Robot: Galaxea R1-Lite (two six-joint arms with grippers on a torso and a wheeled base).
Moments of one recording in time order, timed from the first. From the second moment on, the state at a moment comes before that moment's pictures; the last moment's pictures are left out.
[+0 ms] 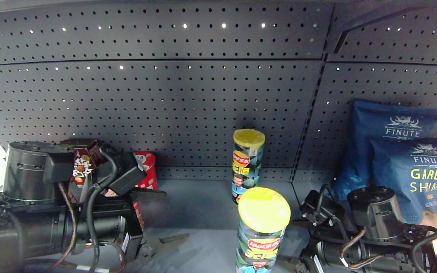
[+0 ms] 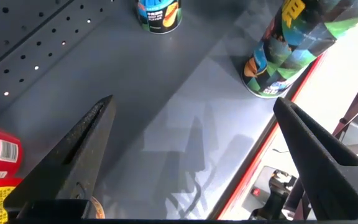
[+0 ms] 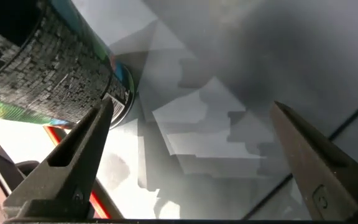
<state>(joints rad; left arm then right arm) -0.41 1.44 -0.61 -0.28 -0.46 0.25 0.64 1.71 -0.43 -0.72 0.18 -0.12</state>
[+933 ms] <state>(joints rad) -0.41 1.44 -0.60 -0.28 -0.46 0.25 0.66 1.72 -0.45 -0.73 0.18 -0.11</state>
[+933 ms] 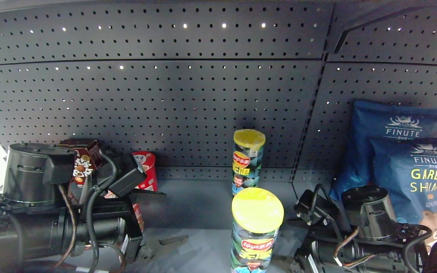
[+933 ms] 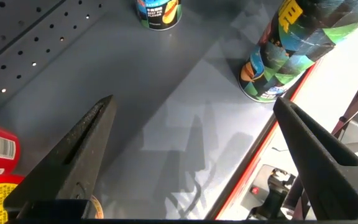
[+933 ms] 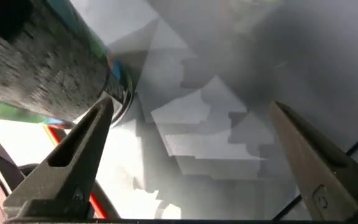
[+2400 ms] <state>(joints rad) -0.17 0.51 -0.13 -0.26 -0.08 0.10 0.11 0.77 -0.19 -0.47 -0.11 -0.05</state>
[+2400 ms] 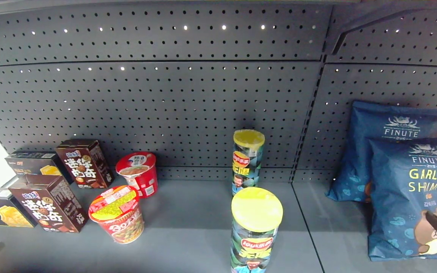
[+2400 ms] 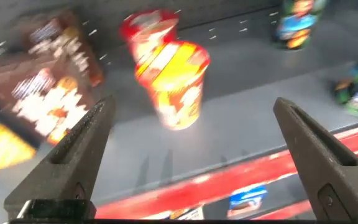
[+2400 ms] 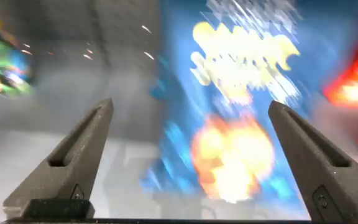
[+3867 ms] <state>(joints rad) -0.17 0.09 0.00 0.00 -0.04 0.01 0.00 0.00 -0.03 0.01 -0.07 0.01</state>
